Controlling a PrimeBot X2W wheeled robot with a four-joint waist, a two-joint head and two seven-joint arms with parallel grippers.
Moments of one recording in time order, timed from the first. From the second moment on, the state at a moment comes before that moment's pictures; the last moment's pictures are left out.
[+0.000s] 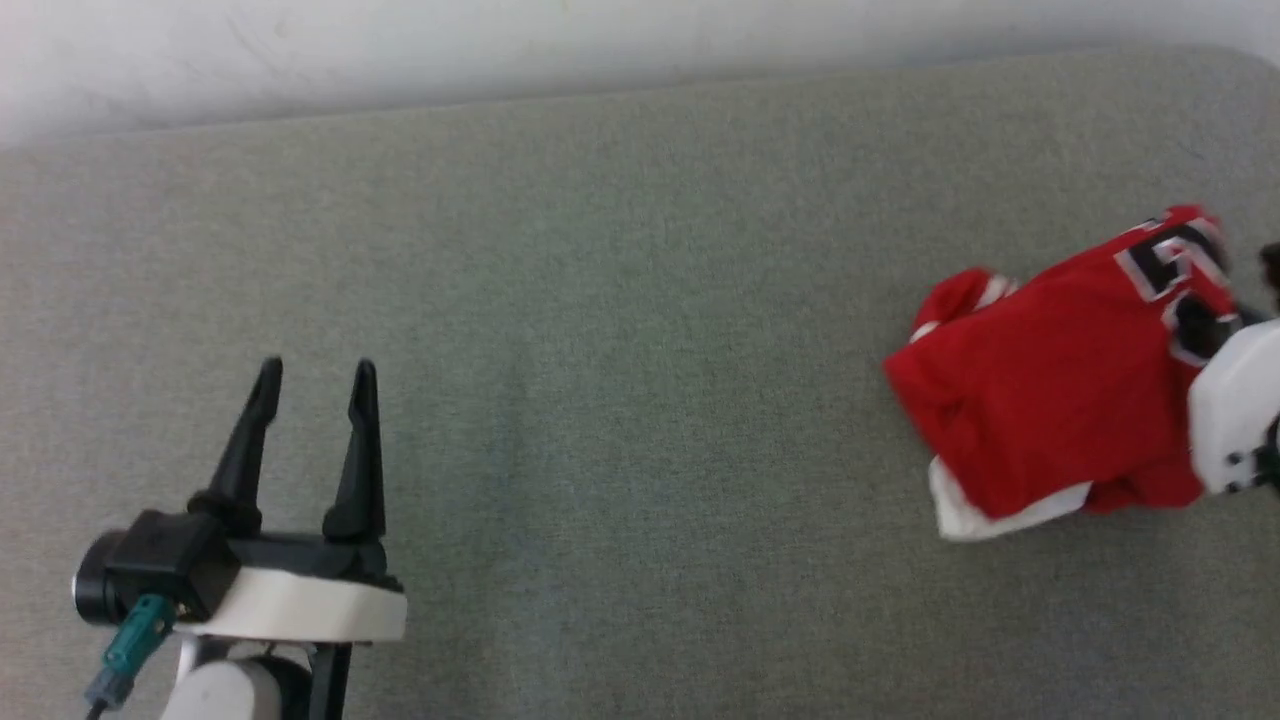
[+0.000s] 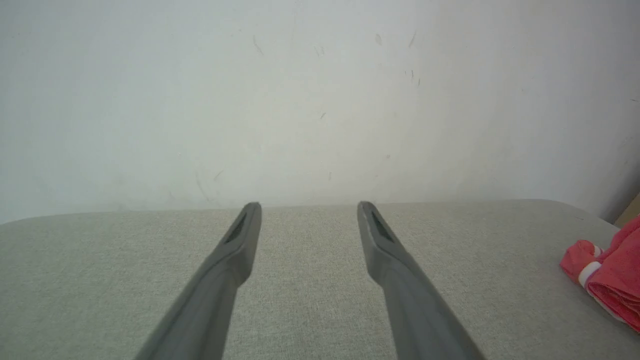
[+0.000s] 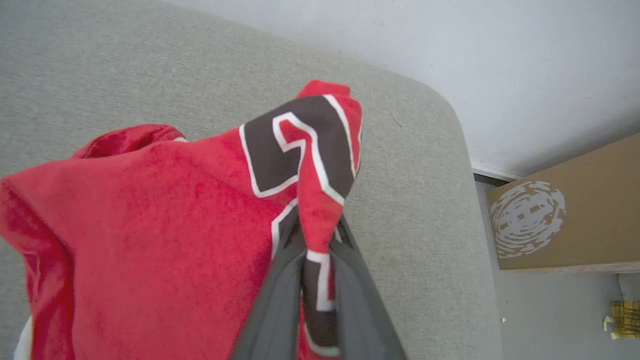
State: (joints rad) left arm -0.02 0.31 -0.16 -0.17 -0.36 0.11 -0.23; right arm -0.34 -0.44 0.01 0.08 0.21 0.13 0.55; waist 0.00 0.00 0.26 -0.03
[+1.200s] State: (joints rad) left arm -0.24 0.34 -0.13 -0.29 -0.32 0.10 -0.25; right arm -0.50 -0.65 -0.21 0.29 -0.02 0.13 0.35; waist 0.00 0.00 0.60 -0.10
